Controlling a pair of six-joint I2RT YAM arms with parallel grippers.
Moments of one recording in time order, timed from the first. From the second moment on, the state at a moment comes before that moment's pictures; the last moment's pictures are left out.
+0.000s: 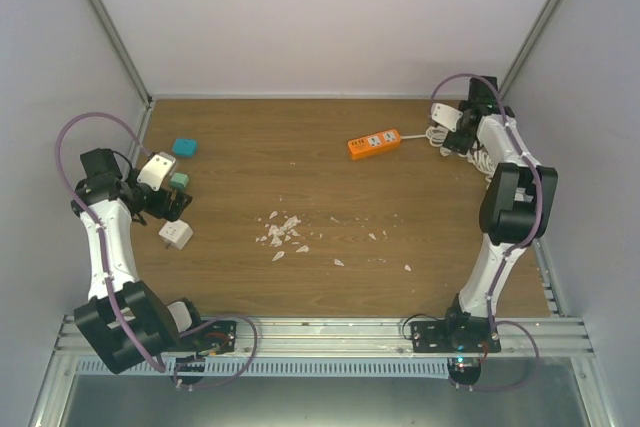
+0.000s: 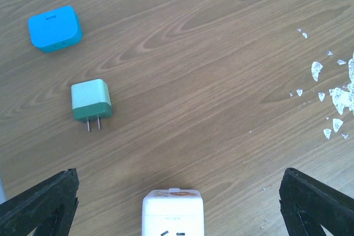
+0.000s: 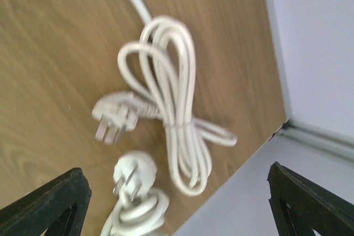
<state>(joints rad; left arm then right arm) 0.49 1.19 1.03 -0.91 0.54 0.83 -0.10 2.01 1.67 -0.60 0.01 -1.29</state>
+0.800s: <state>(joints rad) 0.49 1.14 1.01 -0.90 0.58 0.82 -0.21 2.12 1.60 -0.61 0.07 -1.28</state>
